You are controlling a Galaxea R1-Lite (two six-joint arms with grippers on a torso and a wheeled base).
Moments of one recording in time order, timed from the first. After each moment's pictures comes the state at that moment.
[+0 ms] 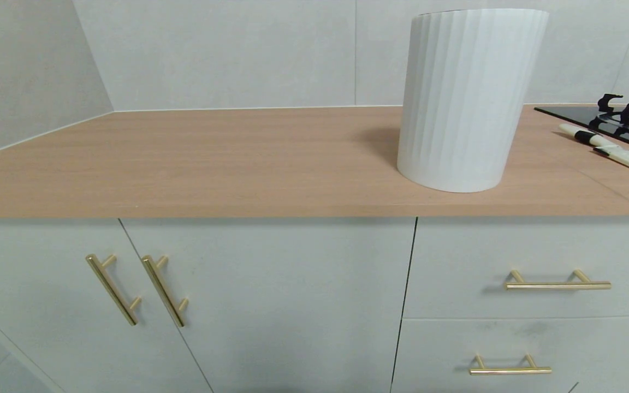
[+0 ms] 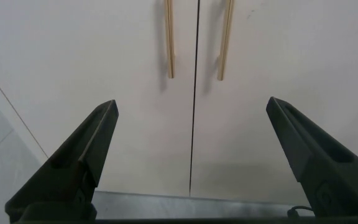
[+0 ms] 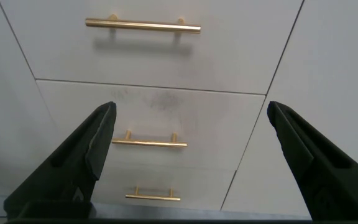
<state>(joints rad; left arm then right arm) 0.00 0.00 0.00 0.00 0.05 -0.01 0.00 0.00 0.00 -0.02 0.01 -0.07</state>
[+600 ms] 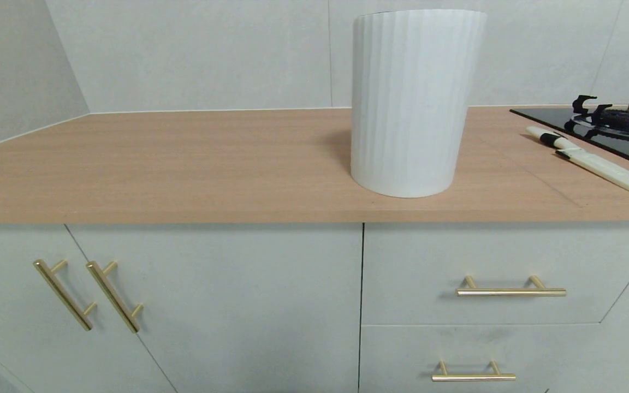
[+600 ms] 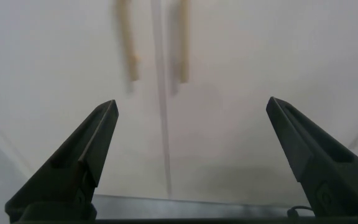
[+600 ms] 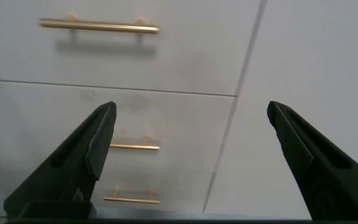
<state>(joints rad) 0.00 0.00 0.00 0.00 0.05 -0.01 0.00 0.00 0.00 -0.02 0.01 -0.07</state>
